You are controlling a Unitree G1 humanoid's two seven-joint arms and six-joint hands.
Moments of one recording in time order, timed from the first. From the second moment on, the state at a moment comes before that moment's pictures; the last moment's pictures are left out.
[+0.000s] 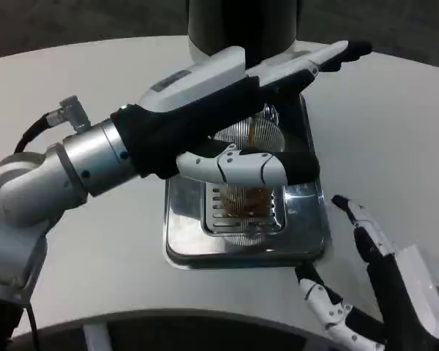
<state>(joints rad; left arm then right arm) -0.78 0.53 -0.10 0.18 0.01 -0.59 -0.69 0.34 0.04 0.21 -0.68 -0.92 0.11 0.06</state>
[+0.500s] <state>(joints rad) -0.78 0.52 -0.11 0.17 0.01 -0.58 -0.68 0.05 0.03 0.16 -0.48 -0.82 0.20 0.05</state>
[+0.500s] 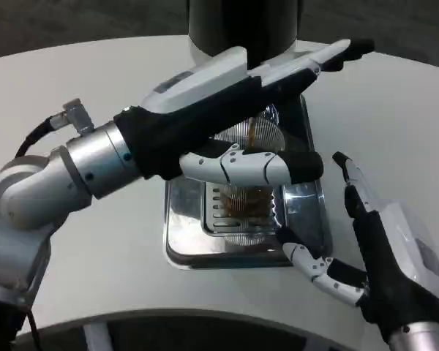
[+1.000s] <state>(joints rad) -0.77 0.52 -0.11 0.17 0.01 -0.58 -0.67 -0.18 0.00 0.16 -0.19 -0.67 0.15 -0.10</state>
